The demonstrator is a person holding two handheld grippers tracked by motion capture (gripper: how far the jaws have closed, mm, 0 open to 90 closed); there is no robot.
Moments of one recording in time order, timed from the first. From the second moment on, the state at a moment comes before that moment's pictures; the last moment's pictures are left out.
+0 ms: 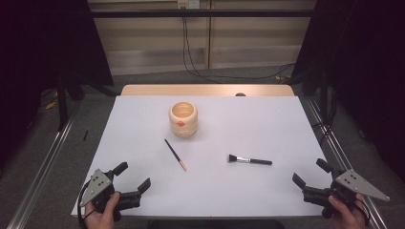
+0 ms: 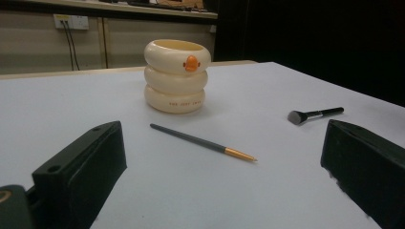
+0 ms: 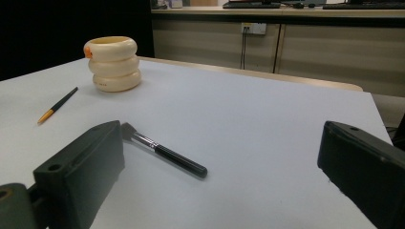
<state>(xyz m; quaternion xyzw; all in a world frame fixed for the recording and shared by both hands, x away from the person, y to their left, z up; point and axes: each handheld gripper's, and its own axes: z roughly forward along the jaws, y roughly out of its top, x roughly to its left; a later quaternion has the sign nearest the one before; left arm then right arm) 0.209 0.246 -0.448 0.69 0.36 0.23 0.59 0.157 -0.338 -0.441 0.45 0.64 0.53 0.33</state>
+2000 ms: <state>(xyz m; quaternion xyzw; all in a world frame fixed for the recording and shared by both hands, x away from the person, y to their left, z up) 0.272 0.194 -0.426 0.74 0.33 0.21 0.55 0.167 -0.327 -0.443 0.43 0.66 0.54 0.30</state>
